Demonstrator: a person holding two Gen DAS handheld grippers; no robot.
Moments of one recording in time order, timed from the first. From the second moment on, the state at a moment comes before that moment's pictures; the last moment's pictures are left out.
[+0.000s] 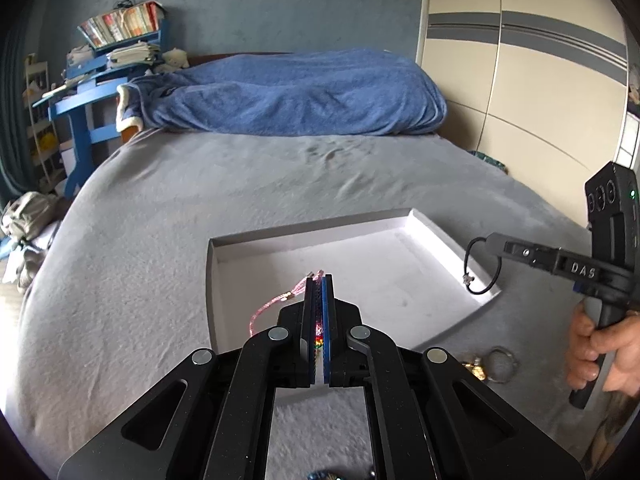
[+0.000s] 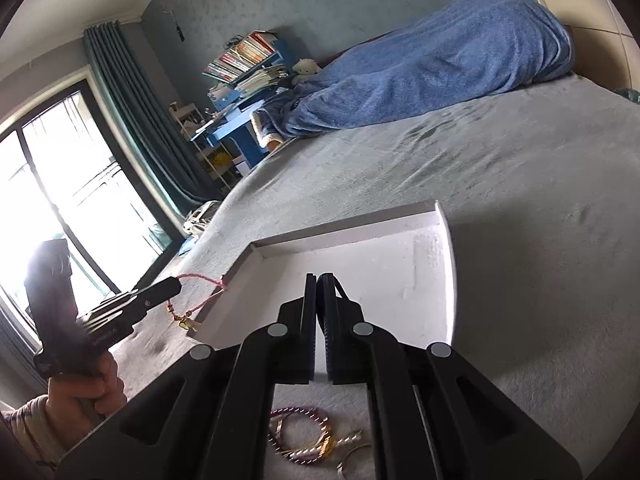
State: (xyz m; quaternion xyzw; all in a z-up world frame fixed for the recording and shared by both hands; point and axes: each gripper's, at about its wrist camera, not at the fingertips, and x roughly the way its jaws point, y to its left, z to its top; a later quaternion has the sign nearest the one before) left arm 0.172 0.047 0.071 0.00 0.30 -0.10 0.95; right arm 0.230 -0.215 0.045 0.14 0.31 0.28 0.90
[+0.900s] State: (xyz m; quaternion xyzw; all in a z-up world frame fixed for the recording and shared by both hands) left arm 0.147 0.063 0.044 -0.03 0.32 -0.06 0.94; right arm 0.209 -0.202 0.014 0.02 0.33 0.21 0.92
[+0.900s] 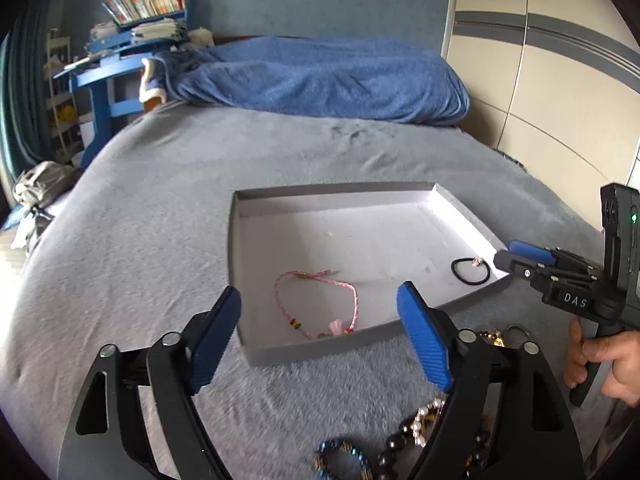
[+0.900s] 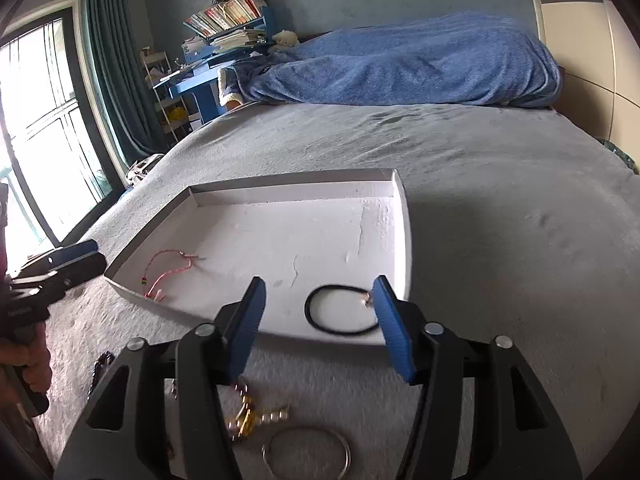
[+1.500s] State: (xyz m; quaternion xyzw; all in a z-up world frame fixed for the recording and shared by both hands) left arm 0.083 0.034 0.027 -0.02 0.34 -0.09 0.94; right arm 0.154 -0.234 -0.002 0.05 0.35 0.17 0.92
